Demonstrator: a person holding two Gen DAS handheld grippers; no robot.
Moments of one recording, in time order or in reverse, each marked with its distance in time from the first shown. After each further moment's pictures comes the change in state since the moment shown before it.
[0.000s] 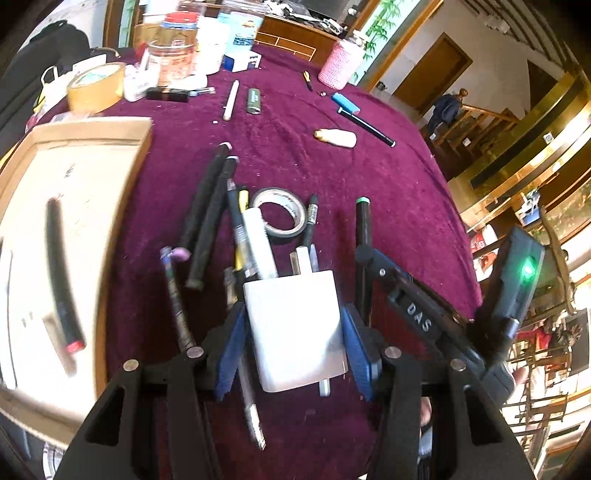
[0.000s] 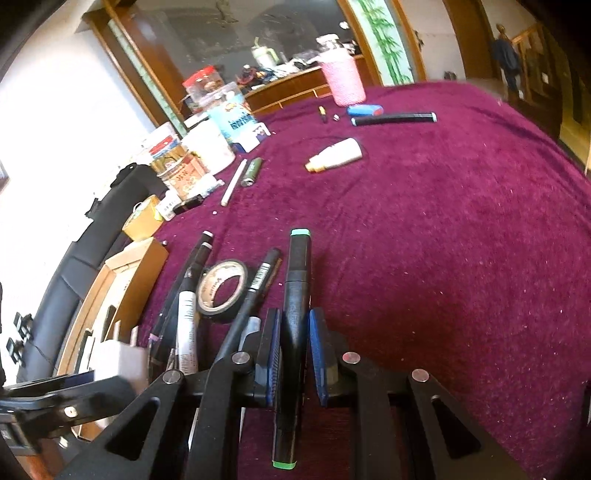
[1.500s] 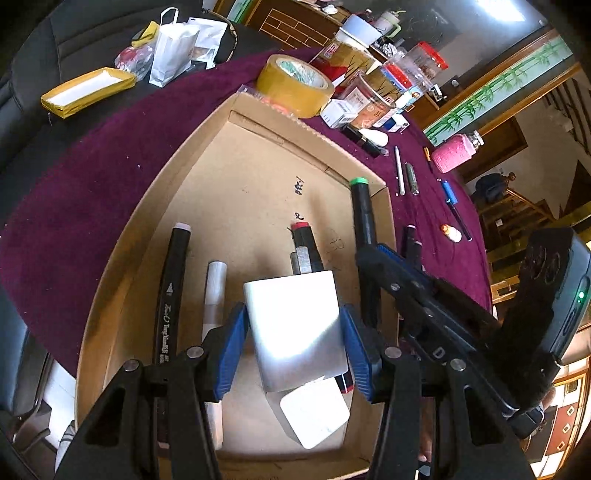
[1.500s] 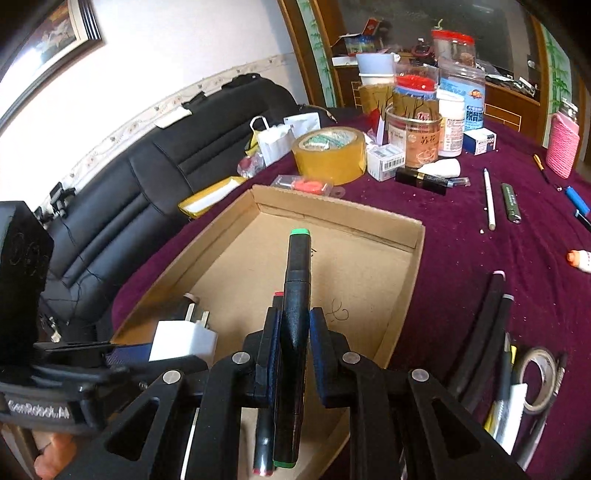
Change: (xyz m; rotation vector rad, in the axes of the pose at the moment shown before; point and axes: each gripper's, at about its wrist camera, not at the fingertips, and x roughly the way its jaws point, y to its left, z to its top) left arm -0.069 0.221 0.021 -0.326 -0.062 0.036; right arm 0.100 0.261 -0.006 -0.462 0.197 0.204
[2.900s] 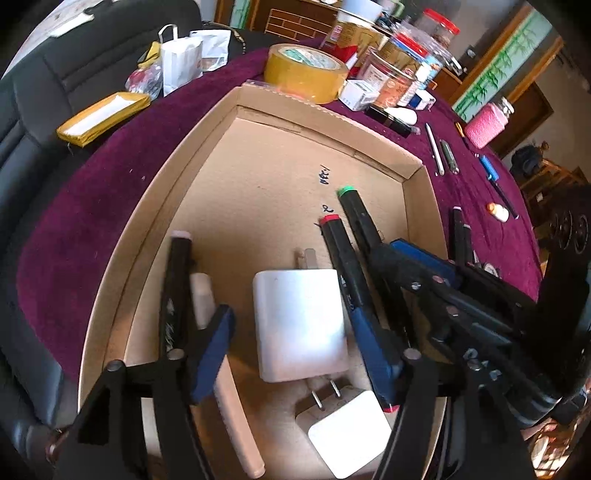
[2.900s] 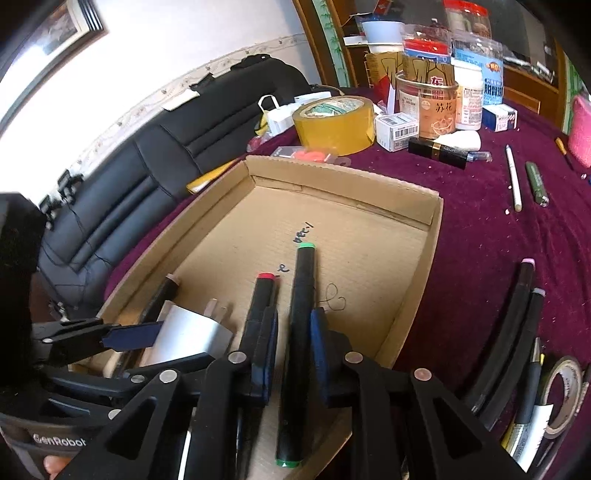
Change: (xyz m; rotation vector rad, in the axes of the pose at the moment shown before) left arm 0.025 -0.010 -0.003 0.086 -0.005 0.200; right arm 0.030 -0.025 -0.005 0.003 0.063 0.090
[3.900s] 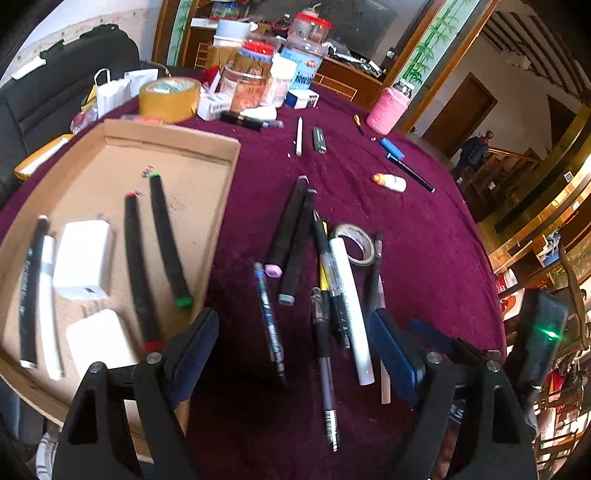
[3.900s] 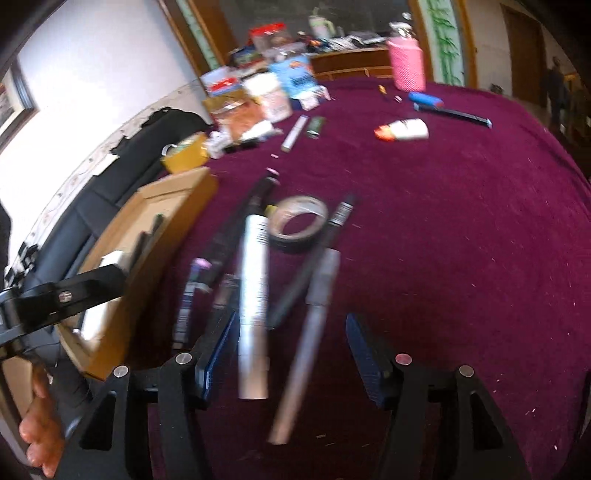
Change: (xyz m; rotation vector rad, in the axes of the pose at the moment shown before) left arm -0.015 -0.151 -0.071 0.142 -0.127 -0.147; right arm -0.153 -0.112 -0.137 0.293 -0.119 -0.241
